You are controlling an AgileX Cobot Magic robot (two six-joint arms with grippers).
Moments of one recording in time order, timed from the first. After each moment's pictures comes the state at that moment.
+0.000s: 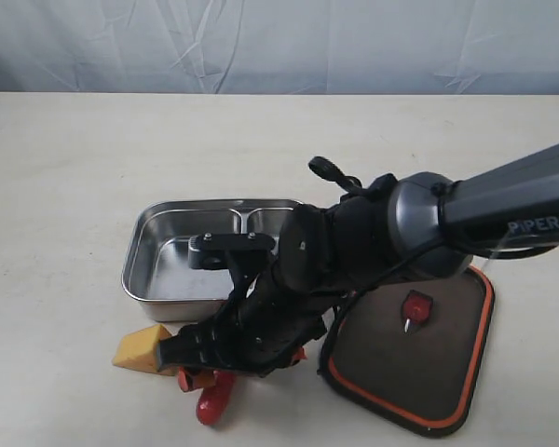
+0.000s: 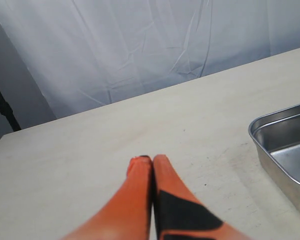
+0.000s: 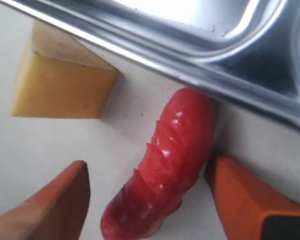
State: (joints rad) left arm -0.08 0.00 0.00 -0.10 0.21 0.32; right arm 1.06 1.92 -0.99 0.73 0.42 -0.12
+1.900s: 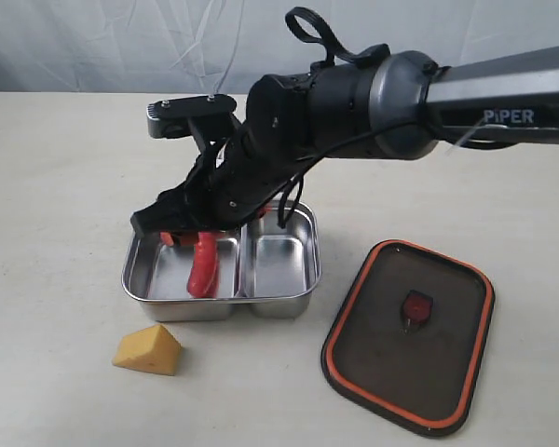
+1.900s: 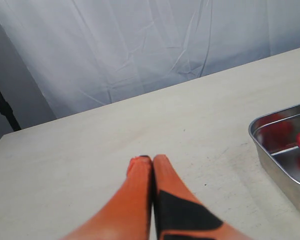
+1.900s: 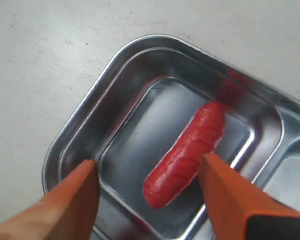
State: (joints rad) left arm -0.08 0.00 0.00 -0.10 0.21 0.32; right arm 0.95 1.96 -1.37 0.33 0.50 -0.07
